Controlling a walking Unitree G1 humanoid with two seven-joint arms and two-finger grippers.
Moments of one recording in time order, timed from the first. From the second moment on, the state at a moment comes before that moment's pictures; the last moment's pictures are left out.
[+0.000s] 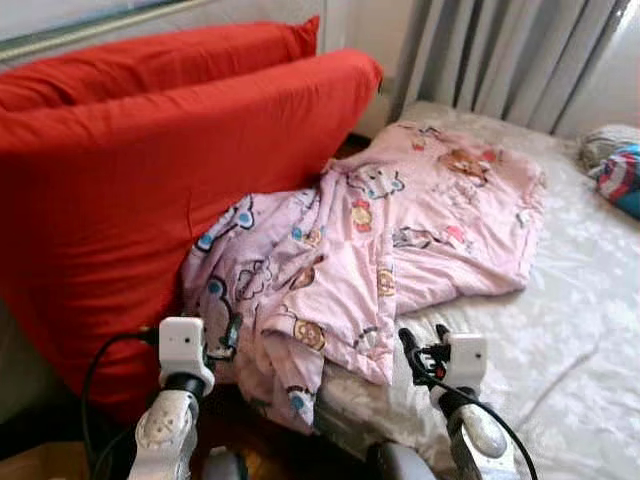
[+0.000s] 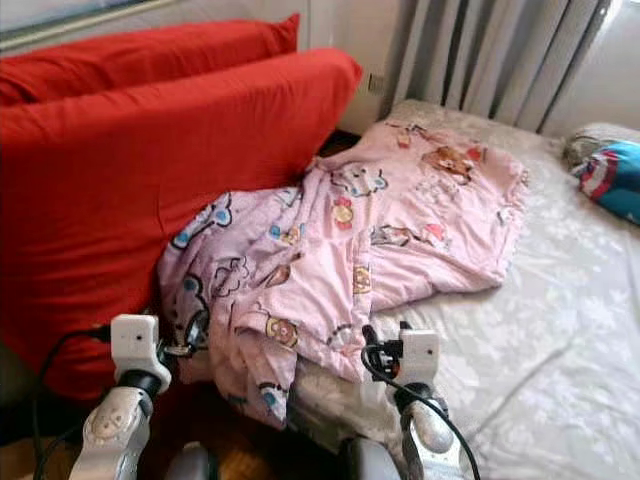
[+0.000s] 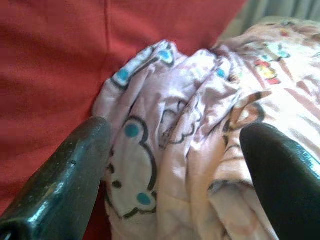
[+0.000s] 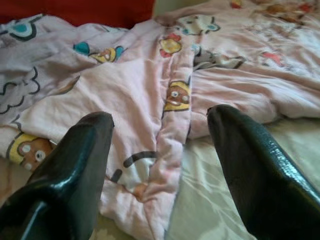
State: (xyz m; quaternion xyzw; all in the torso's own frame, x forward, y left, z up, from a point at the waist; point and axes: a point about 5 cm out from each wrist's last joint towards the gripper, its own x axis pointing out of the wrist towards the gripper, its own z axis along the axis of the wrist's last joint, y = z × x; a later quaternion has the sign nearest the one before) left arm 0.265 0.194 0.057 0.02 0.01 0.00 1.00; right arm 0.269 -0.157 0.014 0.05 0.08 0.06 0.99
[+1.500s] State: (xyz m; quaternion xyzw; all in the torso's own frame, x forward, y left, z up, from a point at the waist) left arm 0.272 0.190 0.061 0.02 0.01 0.00 1.00; right arm 0.263 -0.152 0.001 0.06 0.11 0.08 0.99
